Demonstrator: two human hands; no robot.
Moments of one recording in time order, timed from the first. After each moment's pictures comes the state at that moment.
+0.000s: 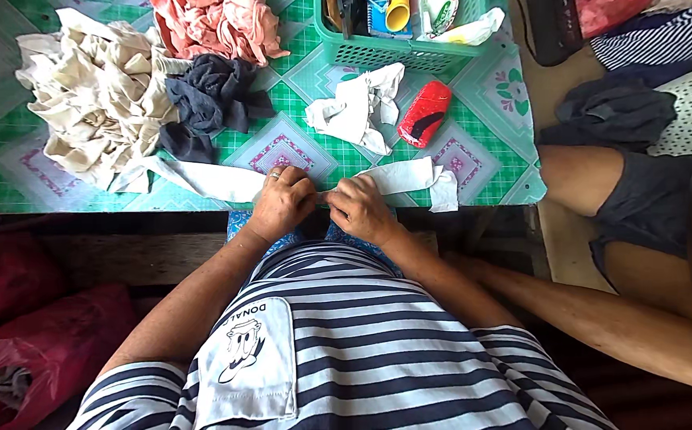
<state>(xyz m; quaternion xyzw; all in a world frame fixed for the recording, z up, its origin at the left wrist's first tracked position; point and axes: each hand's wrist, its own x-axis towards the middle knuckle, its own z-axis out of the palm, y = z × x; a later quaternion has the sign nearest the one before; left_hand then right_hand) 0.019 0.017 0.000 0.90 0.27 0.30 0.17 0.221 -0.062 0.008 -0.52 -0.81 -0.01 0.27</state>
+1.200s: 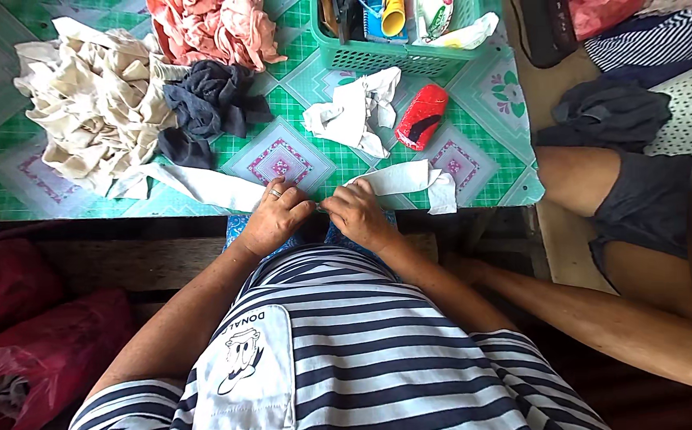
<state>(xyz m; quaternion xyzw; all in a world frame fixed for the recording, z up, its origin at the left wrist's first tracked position) 0.002 0.009 -0.010 0.93 0.17 0.31 0.11 0.218 -0.065 0.005 -0.52 -0.80 0.01 0.29</state>
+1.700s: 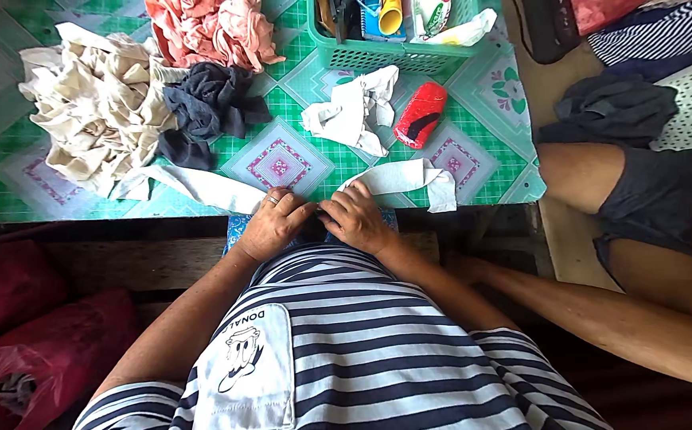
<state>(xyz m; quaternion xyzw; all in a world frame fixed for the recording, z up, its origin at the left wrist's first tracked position) -0.003 0.001 -0.018 0.93 0.18 0.31 0.09 0.217 -0.069 -0.008 -0.49 -0.82 -0.06 0.30</state>
